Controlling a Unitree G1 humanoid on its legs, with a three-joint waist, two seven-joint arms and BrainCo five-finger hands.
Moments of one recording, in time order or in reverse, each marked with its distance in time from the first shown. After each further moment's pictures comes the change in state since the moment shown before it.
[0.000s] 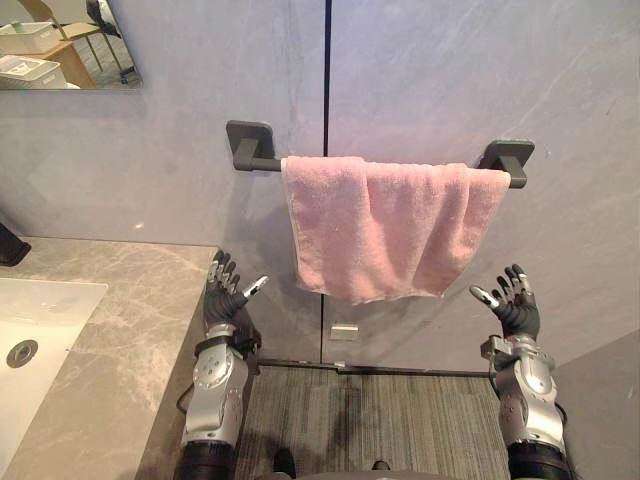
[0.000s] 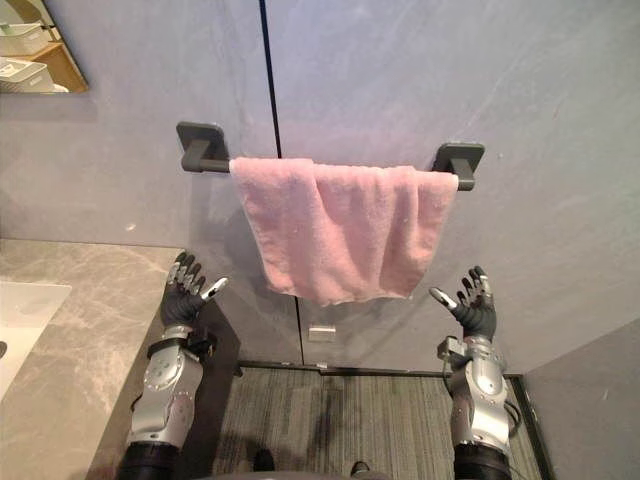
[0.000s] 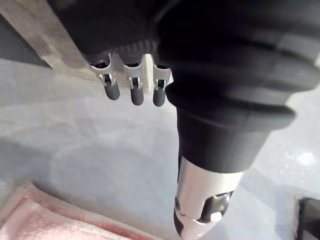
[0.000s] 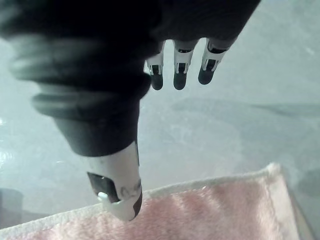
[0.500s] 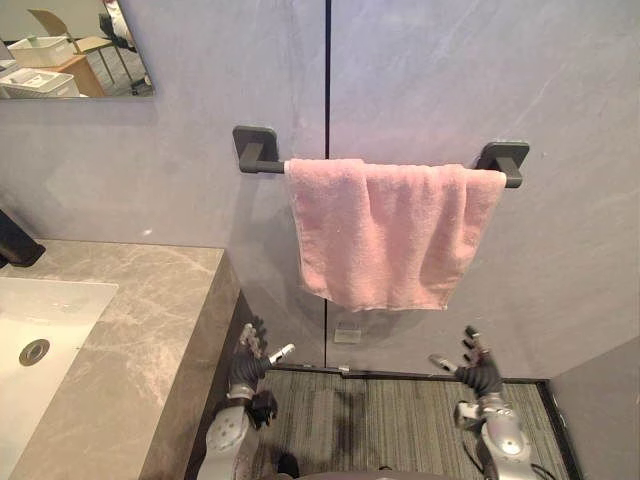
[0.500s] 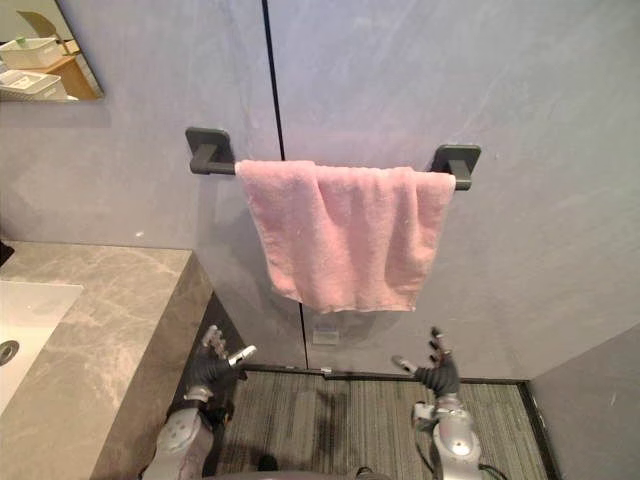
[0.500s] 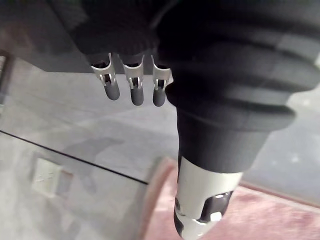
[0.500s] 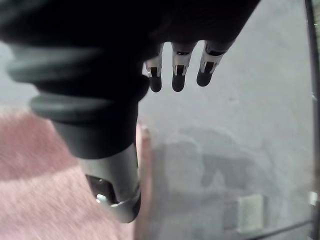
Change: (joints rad) left arm 0.208 -0.035 -0.131 0.202 0.074 0.020 -0.129; right arm 0.266 0.109 0.203 0.026 -0.318 0.018 0.008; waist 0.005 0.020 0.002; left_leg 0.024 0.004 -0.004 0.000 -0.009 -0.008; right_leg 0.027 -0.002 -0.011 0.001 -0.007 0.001
